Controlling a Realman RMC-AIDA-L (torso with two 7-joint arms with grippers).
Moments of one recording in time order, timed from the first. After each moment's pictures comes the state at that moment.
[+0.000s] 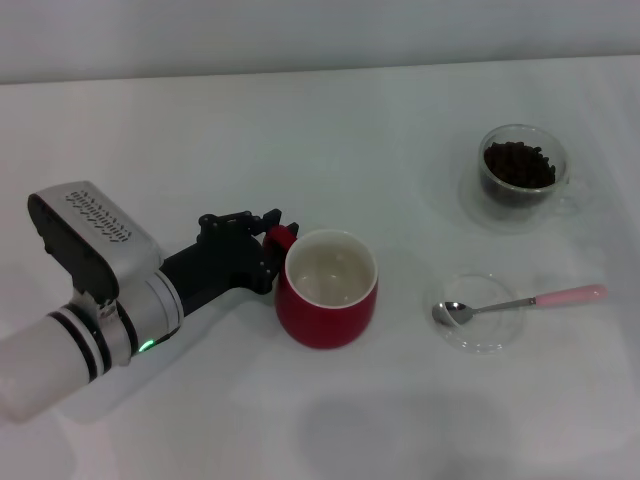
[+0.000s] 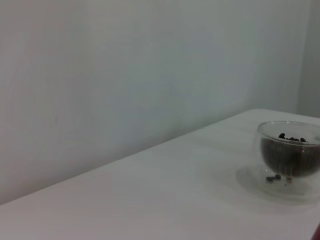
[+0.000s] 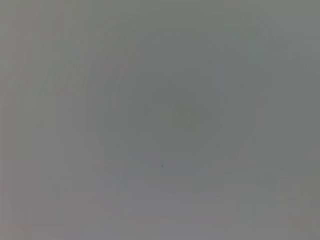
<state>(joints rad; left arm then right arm) -0.71 -2.09 0.07 -0.24 -1.06 -0.92 2.75 0.35 2.01 0.09 -0.02 1.90 1.31 -2.76</state>
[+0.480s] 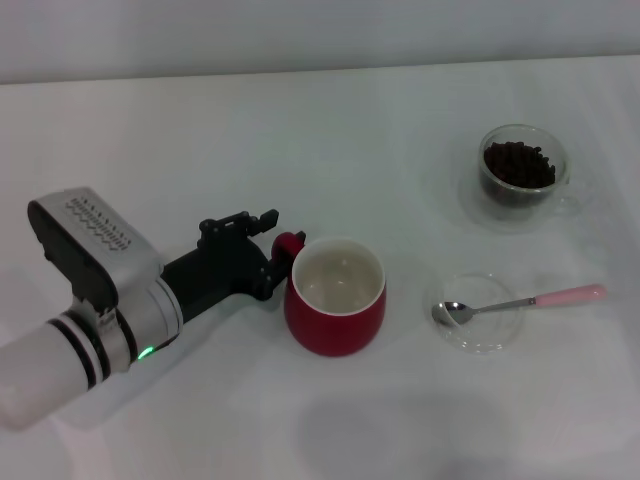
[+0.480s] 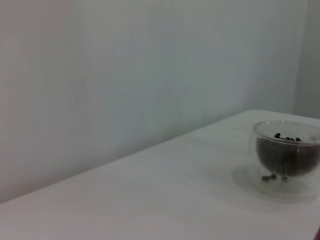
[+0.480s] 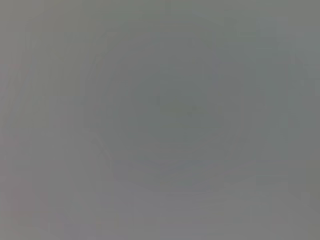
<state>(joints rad) -0.70 -2.09 0.08 -0.24 -1.05 -0.93 2.76 0.35 2.00 0.08 -0.03 1.90 1.31 -2.76</state>
